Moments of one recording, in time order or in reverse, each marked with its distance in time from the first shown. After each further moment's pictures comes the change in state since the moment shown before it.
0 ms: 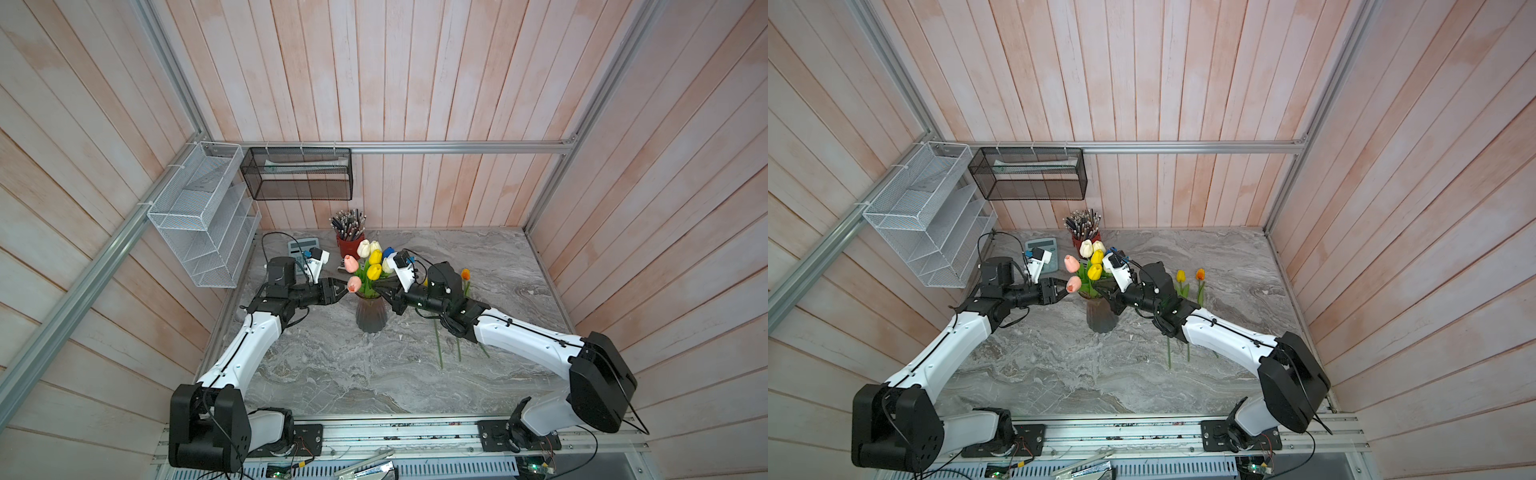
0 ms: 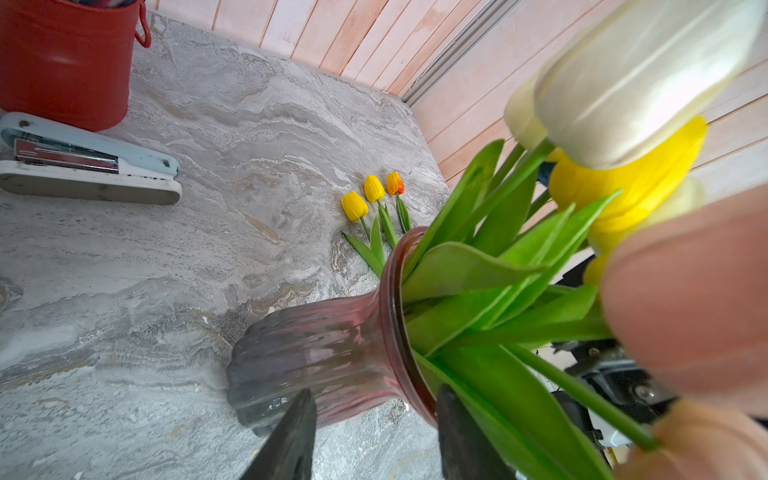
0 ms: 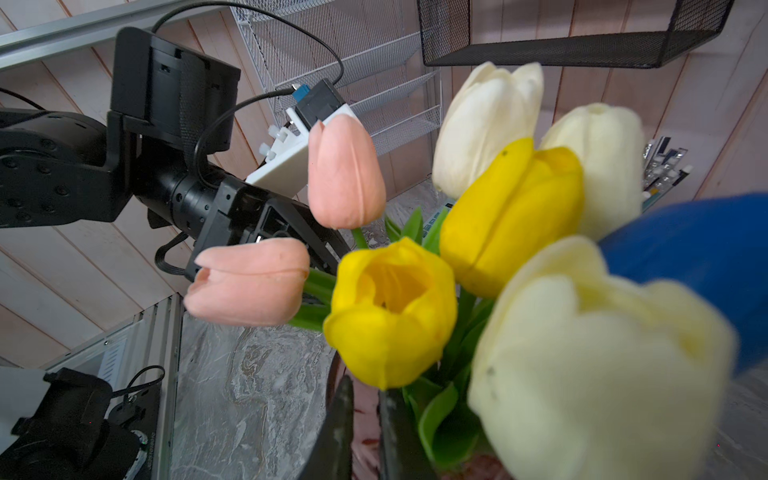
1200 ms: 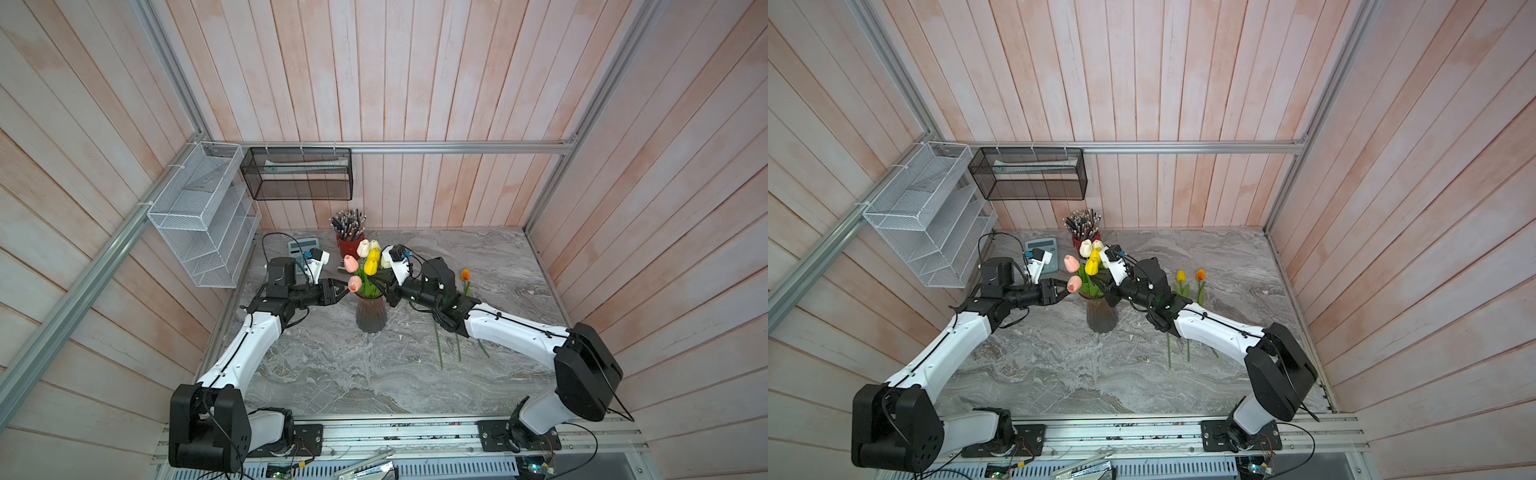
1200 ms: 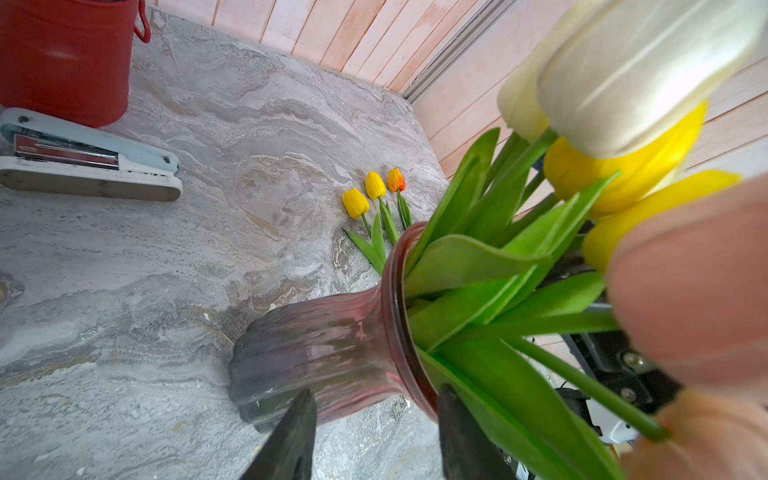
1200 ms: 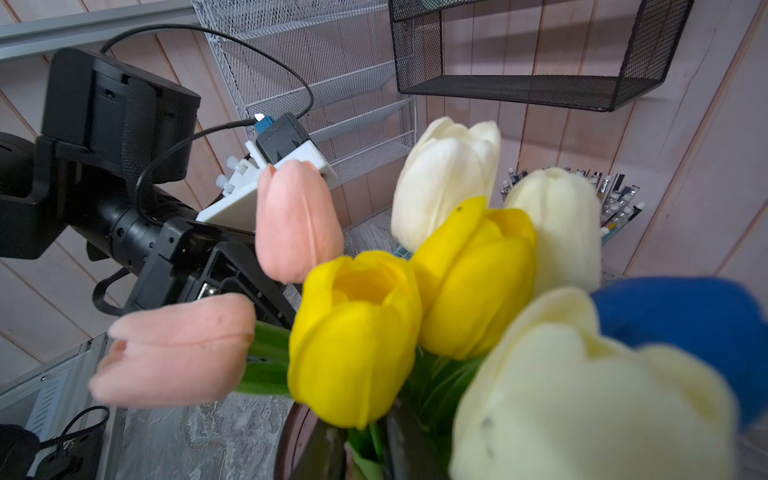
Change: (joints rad) left arm 0.000 0.000 0.000 -0.013 0.000 0.013; right arm 0.000 0.087 0.063 0.066 0.069 -0.026
